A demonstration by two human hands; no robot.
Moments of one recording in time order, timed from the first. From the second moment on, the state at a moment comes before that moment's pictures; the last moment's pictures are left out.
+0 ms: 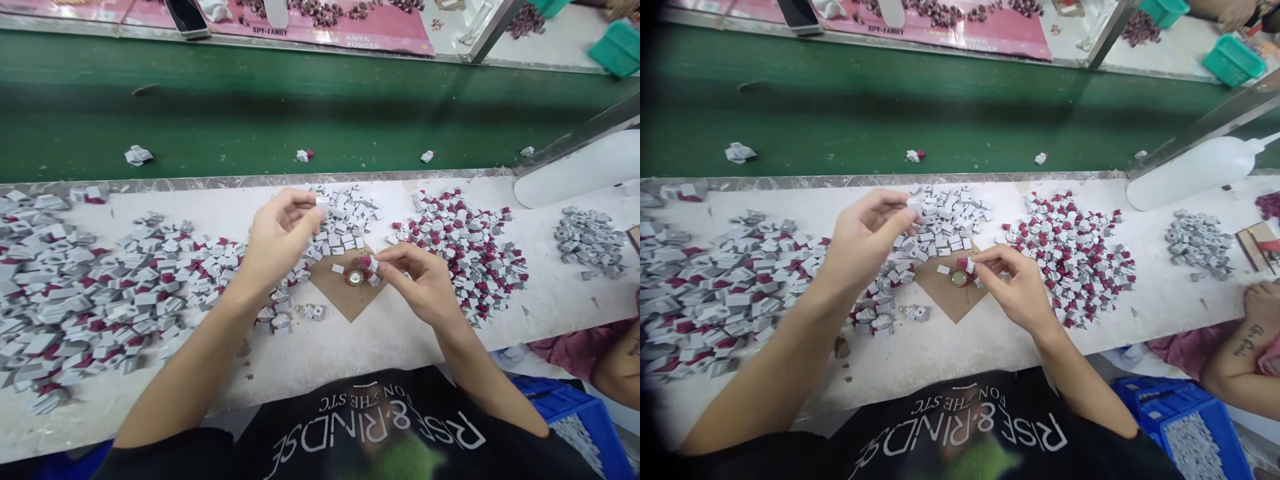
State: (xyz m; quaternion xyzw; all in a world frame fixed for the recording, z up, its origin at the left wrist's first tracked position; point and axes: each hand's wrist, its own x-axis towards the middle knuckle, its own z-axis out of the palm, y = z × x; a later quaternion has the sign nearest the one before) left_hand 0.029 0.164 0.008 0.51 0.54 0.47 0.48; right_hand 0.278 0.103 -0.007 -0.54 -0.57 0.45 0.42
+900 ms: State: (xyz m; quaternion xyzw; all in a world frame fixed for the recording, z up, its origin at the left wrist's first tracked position) left_hand 0.045 0.149 0.007 0.51 0.47 0.42 0.59; right_hand 0.281 0.110 -0.011 -0.53 -0.47 0.50 0.50
